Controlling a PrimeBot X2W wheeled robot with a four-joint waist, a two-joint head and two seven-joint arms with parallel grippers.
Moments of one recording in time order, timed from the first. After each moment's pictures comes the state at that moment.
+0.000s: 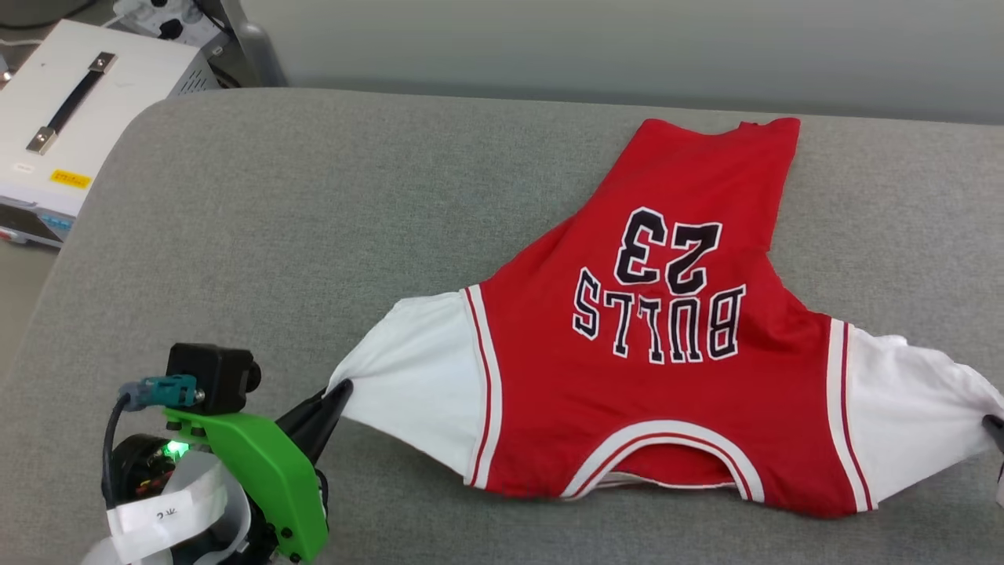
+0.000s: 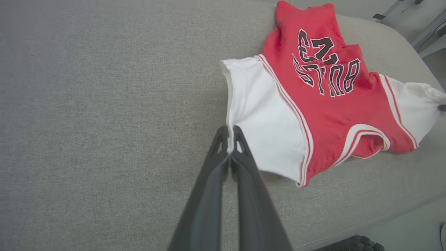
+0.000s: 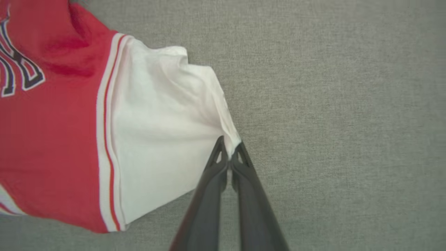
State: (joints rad) left arm 0.01 0.43 -0.20 -0.39 -0.65 0.04 0.59; right arm -0.04 -0.35 -0.27 0.02 0.40 0.13 0.75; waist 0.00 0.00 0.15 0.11
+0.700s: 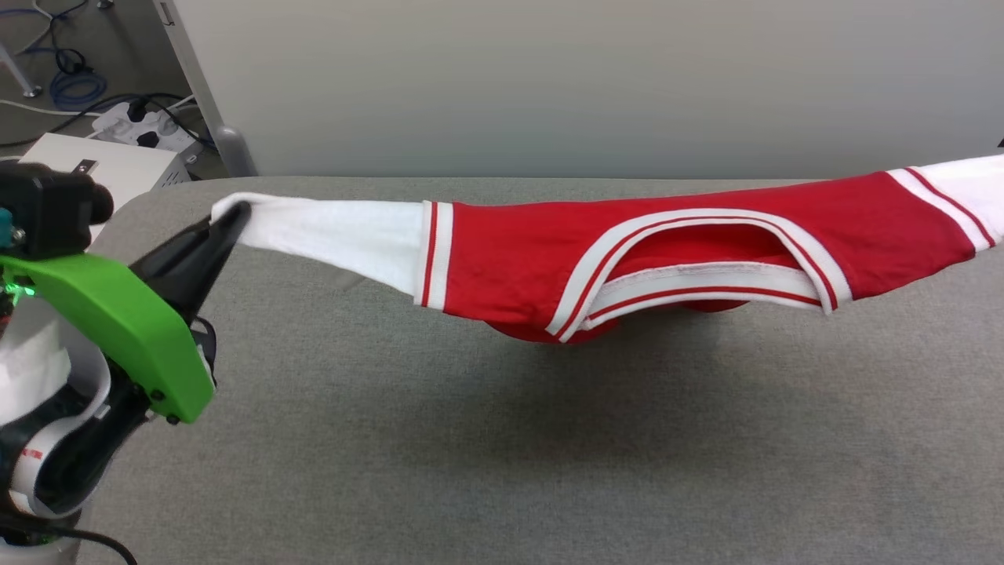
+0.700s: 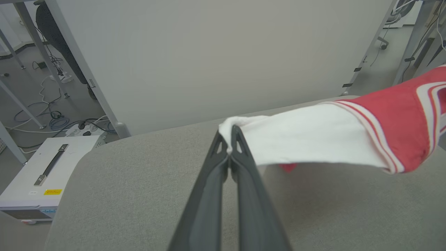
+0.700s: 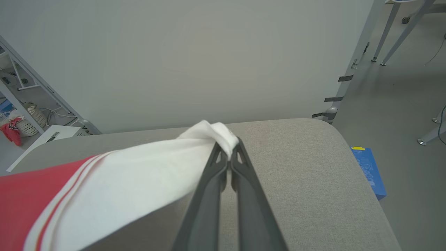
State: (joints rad) left arm -0.27 0.57 -0.05 -0.48 -0.73 0.02 0.71; right arm -0.45 -0.43 -0.34 -0.13 0.57 0.13 0.93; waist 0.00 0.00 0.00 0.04
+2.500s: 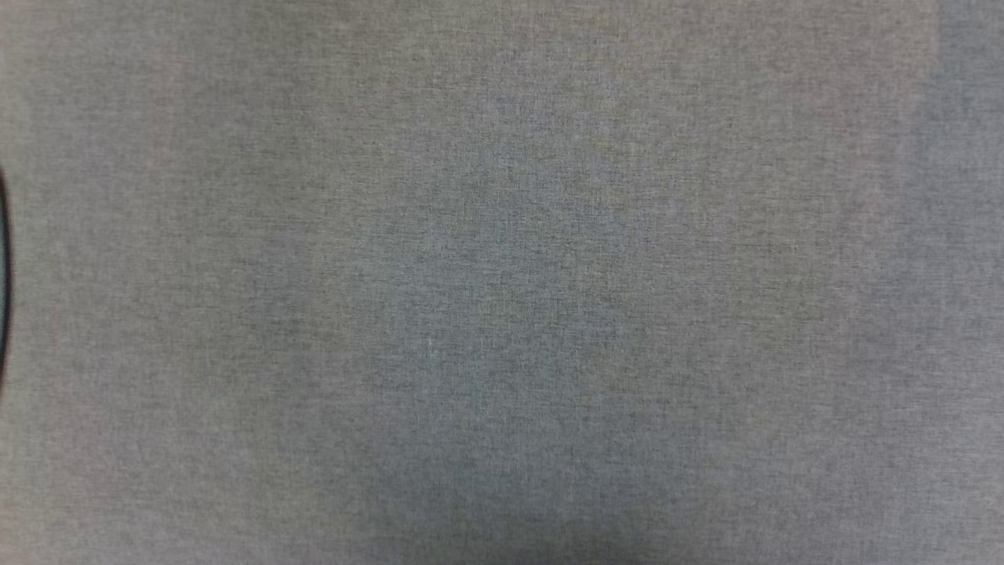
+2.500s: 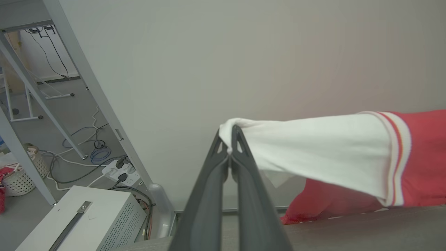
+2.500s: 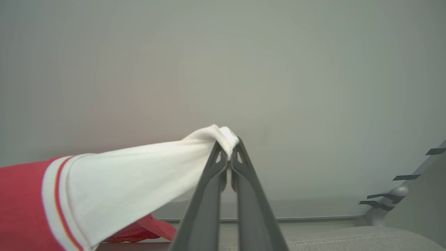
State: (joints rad) left arm -1.52 0.49 -0.32 0.73 -0.56 -0.13 0.04; right arm -1.55 -0.30 -0.23 0.72 0.11 0.13 0.25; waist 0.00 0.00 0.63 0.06
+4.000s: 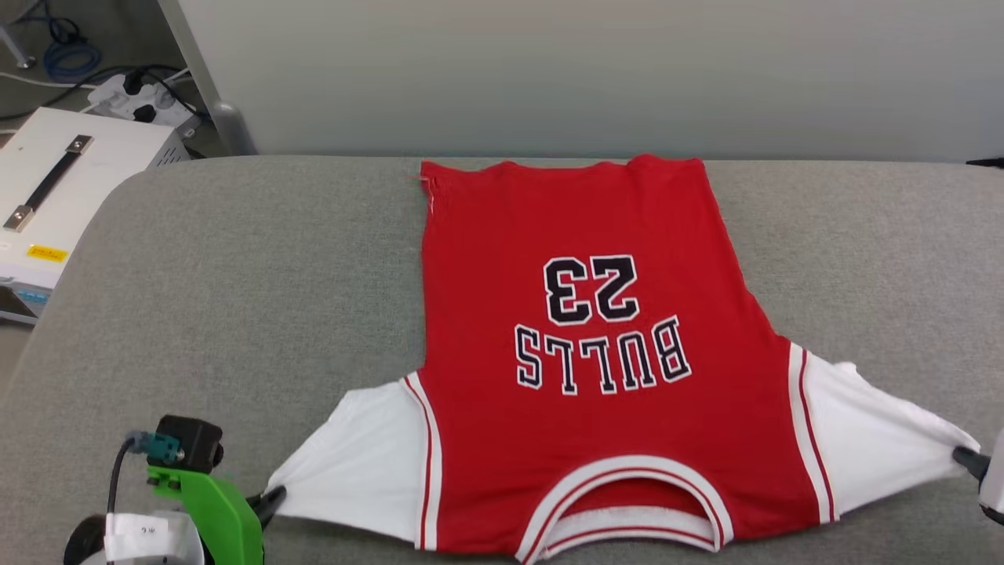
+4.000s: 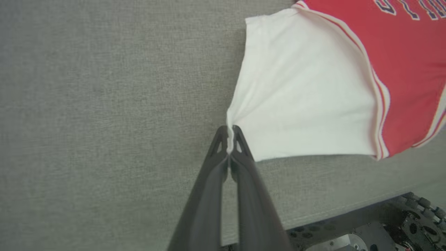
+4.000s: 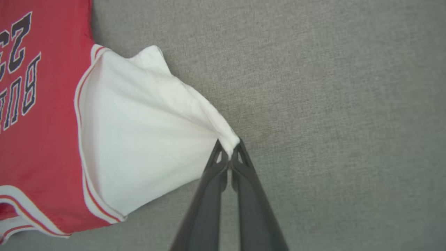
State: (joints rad) left arm -0.15 0.74 -0.60 0.14 -0.95 0.05 0.31; right arm -0.19 -0.36 -0.26 0.34 0.51 0.13 0.78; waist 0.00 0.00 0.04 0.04
